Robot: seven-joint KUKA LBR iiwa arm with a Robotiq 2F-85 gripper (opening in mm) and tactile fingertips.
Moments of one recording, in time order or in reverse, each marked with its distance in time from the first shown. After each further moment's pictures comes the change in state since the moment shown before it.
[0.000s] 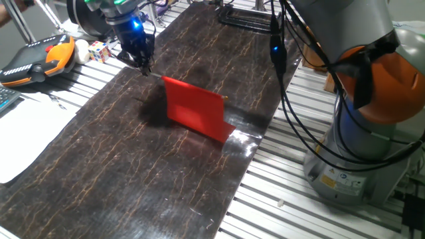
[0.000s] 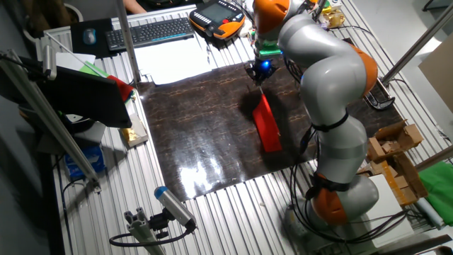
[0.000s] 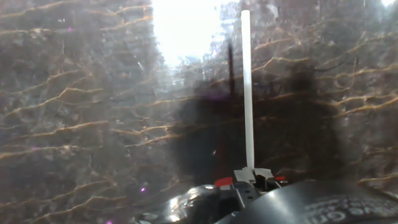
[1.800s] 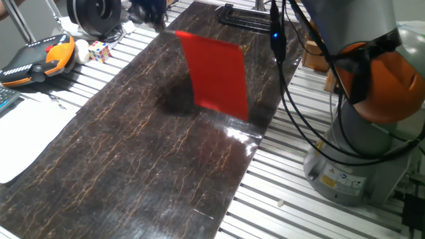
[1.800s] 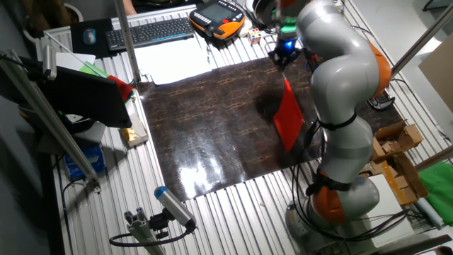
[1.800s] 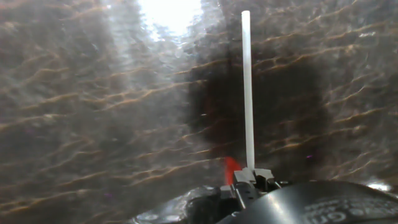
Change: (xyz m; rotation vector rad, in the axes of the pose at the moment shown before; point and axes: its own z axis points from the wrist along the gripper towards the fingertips) arm 0.040 -0.076 -0.119 -0.042 0.094 0.099
